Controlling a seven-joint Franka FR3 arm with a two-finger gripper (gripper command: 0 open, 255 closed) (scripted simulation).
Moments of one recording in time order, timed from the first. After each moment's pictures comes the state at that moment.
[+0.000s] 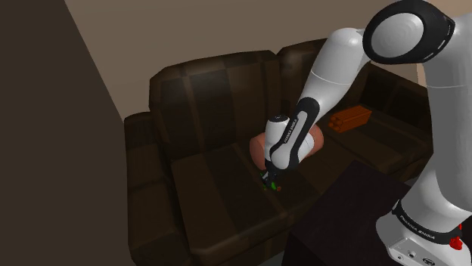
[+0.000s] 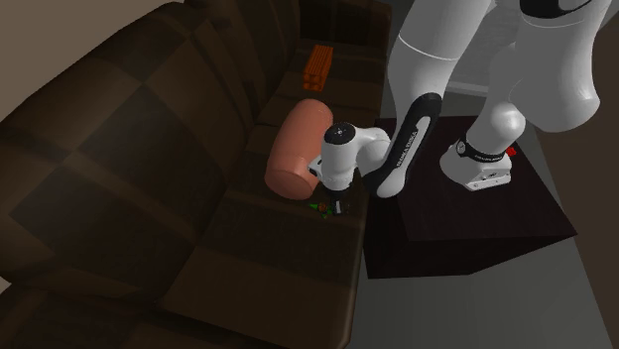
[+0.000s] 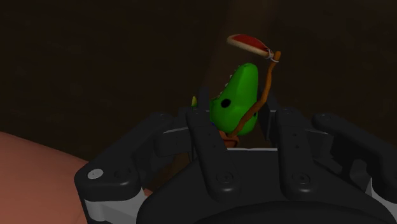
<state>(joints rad) 0.10 0.50 0.11 -2.45 0.08 2.92 0.07</state>
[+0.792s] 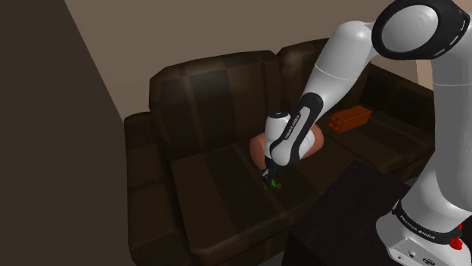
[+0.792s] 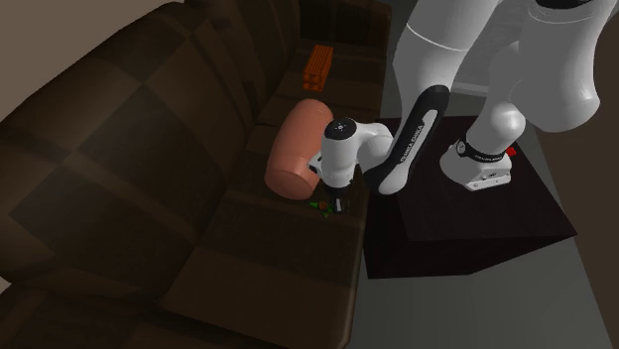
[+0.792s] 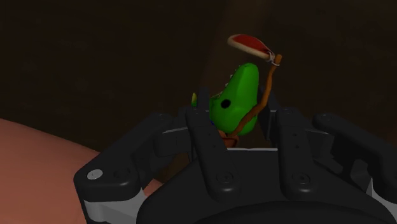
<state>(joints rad) 0.10 0.45 0.12 -2.46 0.08 2.88 0.07</state>
